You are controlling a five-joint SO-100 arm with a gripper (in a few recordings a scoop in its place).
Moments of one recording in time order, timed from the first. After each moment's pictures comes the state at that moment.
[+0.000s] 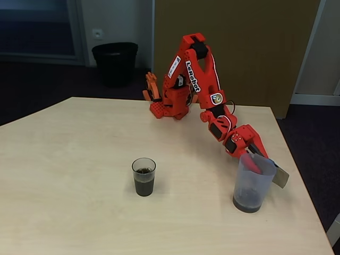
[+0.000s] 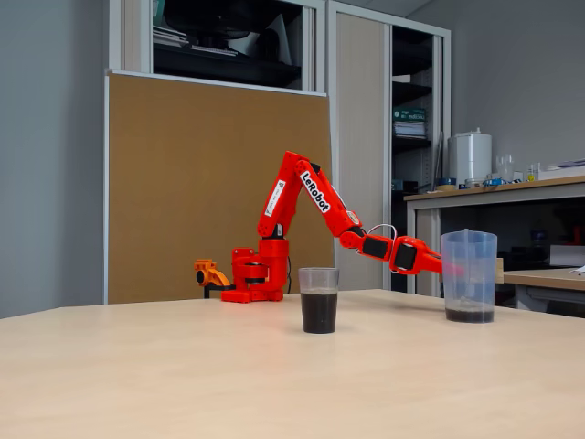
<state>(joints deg) -42.3 70.8 126.7 -40.2 89.8</state>
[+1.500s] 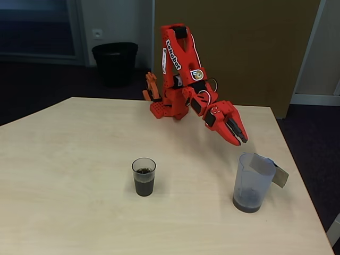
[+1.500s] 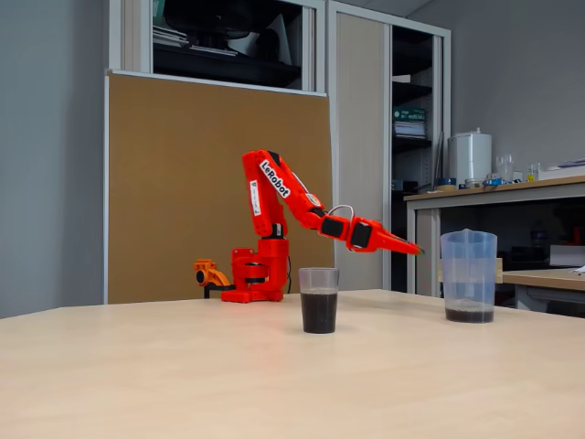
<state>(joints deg) -39.2 112.4 159.4 -32.7 84.2</state>
